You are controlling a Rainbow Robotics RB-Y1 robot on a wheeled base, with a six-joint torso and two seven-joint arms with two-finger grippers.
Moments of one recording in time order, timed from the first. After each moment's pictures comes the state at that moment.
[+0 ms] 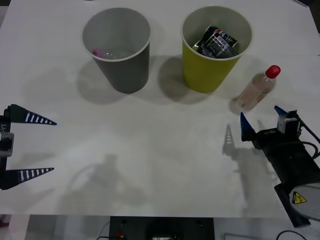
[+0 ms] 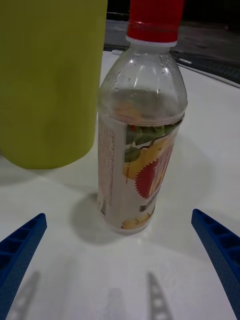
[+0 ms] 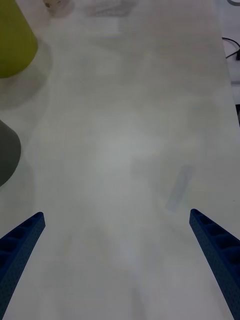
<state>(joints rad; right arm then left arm) -0.40 -1.09 1.27 -1.62 1.29 0.95 -0.82 0.26 1.13 0.26 -2.01 -1.31 -1.13 -0.09</state>
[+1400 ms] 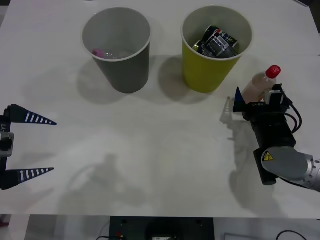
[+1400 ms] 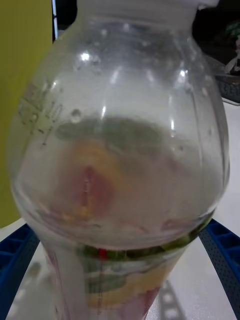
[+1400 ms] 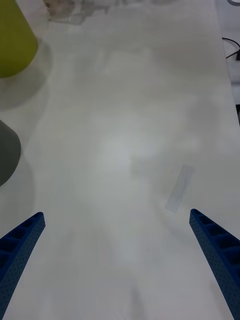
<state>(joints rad) -0.57 -0.84 1.18 -1.24 1.21 0.87 -0.82 0.26 1.13 0.26 -2.01 -1.31 -1.13 -0.09</state>
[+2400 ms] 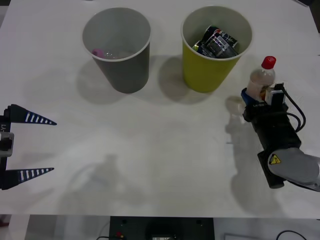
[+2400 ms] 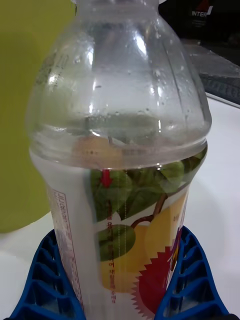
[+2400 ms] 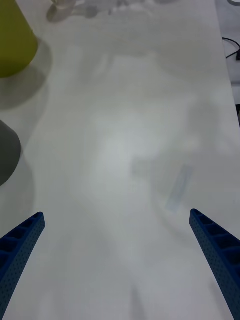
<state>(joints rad) -0.54 -0.92 1.16 -1.37 1.24 0.83 -0.81 0.26 1.13 0.26 -2.01 -1.31 -1.13 -0.09</state>
